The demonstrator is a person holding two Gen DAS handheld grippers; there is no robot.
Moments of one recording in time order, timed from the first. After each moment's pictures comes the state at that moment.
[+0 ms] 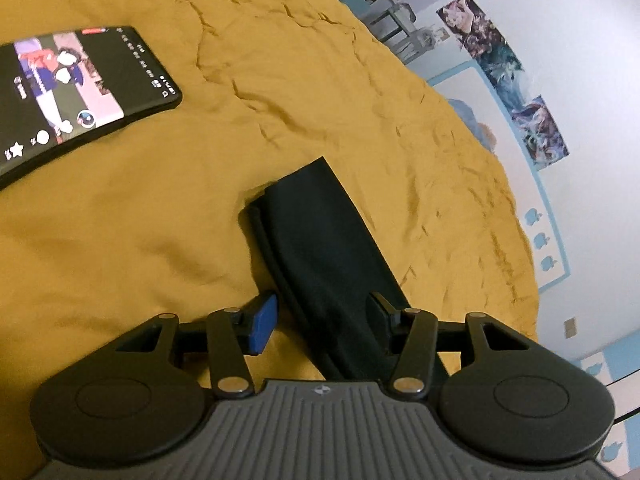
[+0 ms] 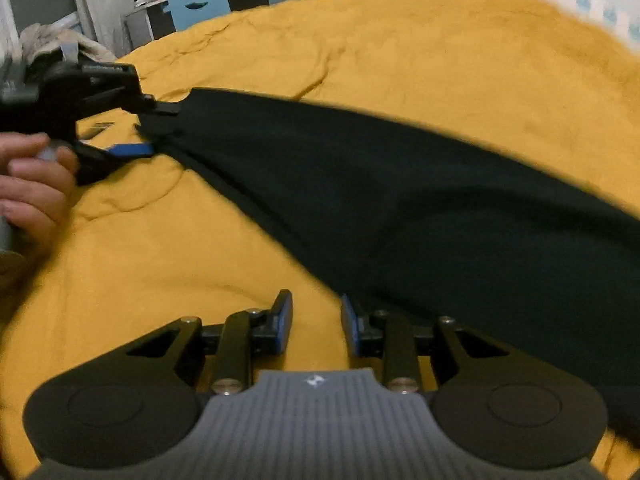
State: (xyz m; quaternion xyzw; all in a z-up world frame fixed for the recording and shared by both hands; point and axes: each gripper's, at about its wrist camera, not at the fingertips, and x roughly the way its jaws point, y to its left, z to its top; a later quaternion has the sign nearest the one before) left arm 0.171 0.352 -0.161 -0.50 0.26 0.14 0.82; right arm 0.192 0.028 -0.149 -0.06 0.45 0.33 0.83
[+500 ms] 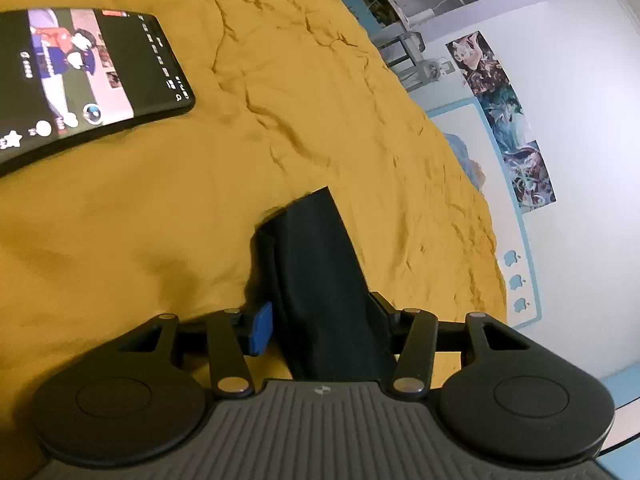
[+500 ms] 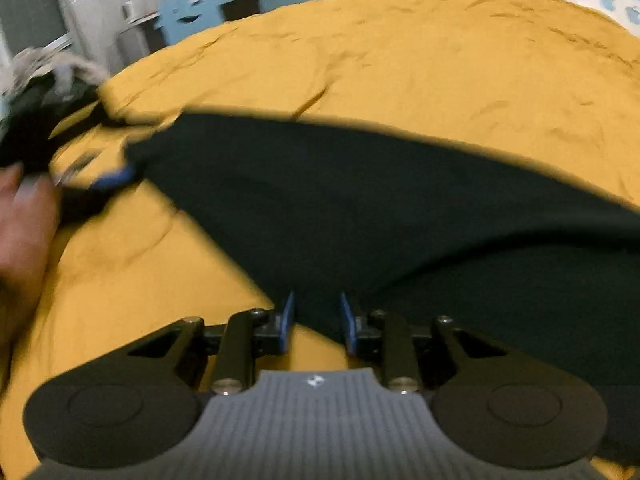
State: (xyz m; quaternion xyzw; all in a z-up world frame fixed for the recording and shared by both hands) left arm 0.175 0.369 -0.170 -0.55 0.22 0.14 0.79; right arm 0.187 0.065 -0.166 -0.09 0.42 0.34 0.84
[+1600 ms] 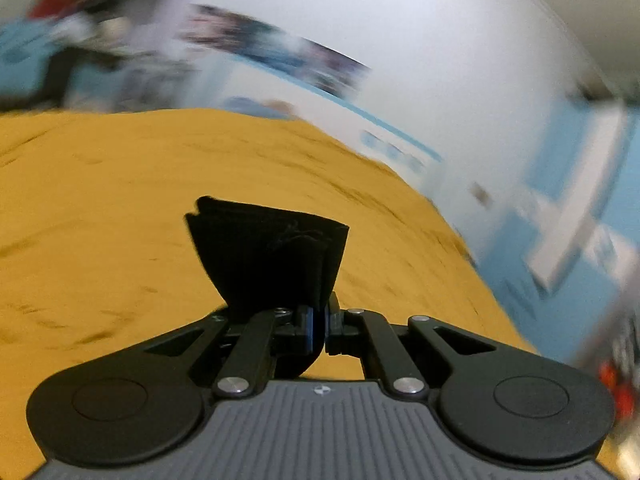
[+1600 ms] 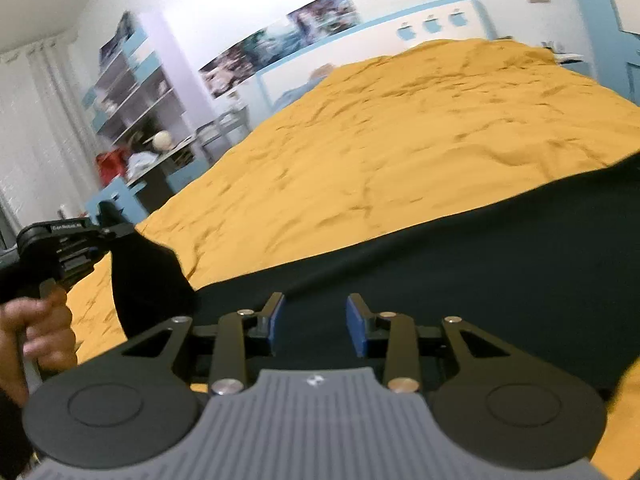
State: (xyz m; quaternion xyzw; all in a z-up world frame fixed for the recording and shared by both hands) left arm 0.229 0.142 -0.043 -0.18 0.20 -0.08 0.96; right arm 0.160 -0.195 -0.087 0.17 0.30 0.18 0.92
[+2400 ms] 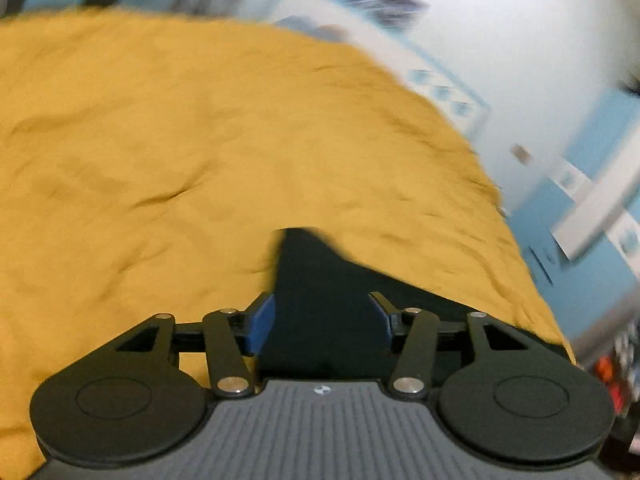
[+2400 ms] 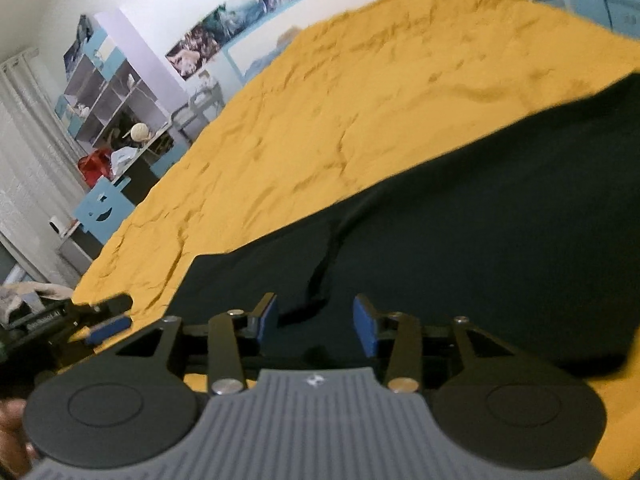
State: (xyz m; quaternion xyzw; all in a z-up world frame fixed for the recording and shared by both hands) left arm 0.198 0.208 -0.084 -0.28 0.33 -0.01 0.90; right arm 0.189 -0.185 -0.114 0.24 0.39 0.17 0.87
